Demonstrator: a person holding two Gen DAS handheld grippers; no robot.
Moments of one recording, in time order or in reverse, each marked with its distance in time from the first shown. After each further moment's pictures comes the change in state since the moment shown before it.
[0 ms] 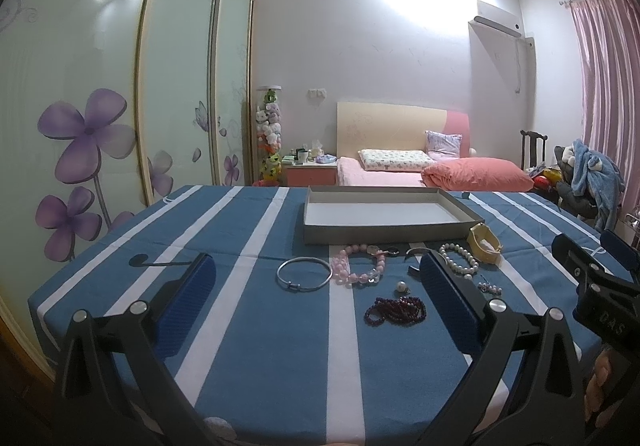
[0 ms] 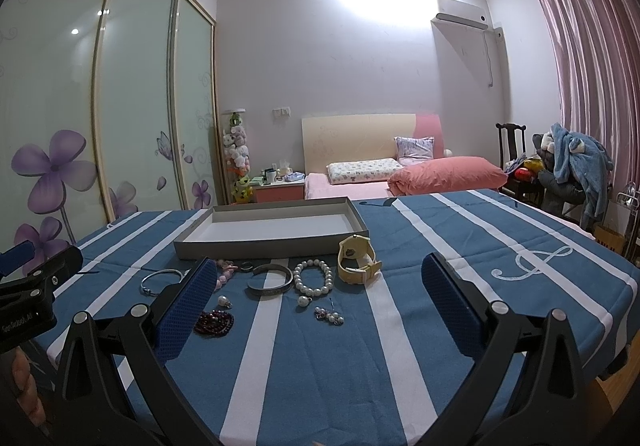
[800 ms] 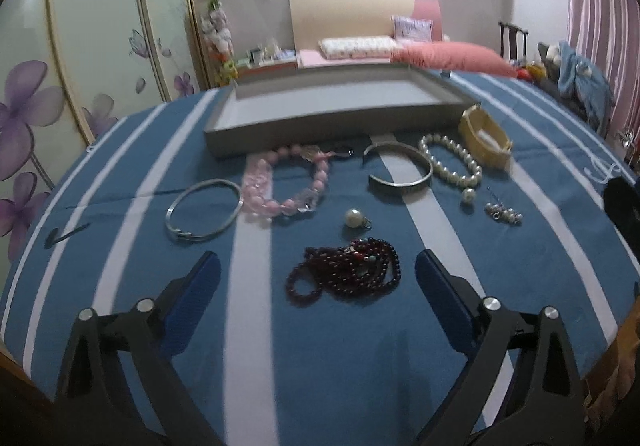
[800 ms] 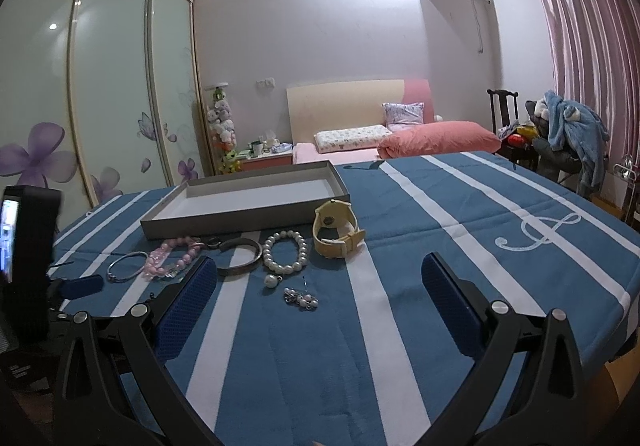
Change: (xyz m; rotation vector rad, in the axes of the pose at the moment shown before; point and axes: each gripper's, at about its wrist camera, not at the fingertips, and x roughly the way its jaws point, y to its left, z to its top) left arm 0.135 -0.074 -0.032 0.154 0.424 -0.090; right arm 0.043 -0.026 -0.015 0.053 0.117 -0.035
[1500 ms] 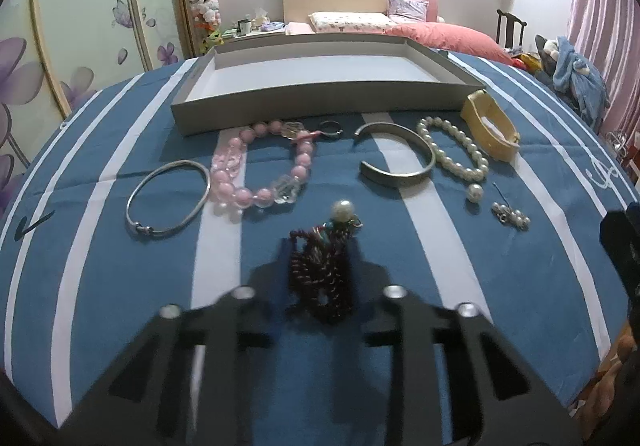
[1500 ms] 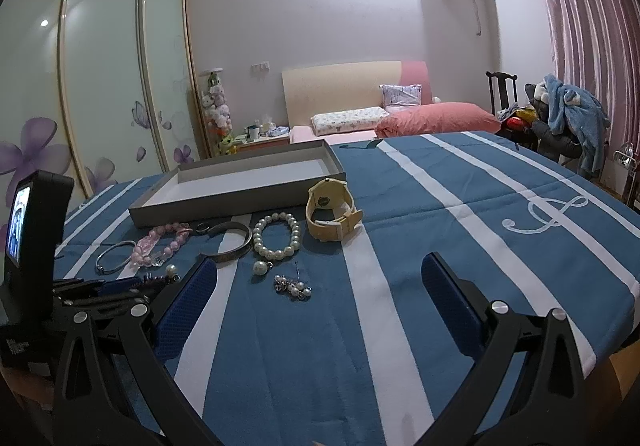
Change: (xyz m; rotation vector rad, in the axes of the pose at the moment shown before) left arm 0.030 0.008 0.008 -0.040 0.096 -0.074; right arm 0.020 -0.003 -0.004 0.019 0.064 -0.005
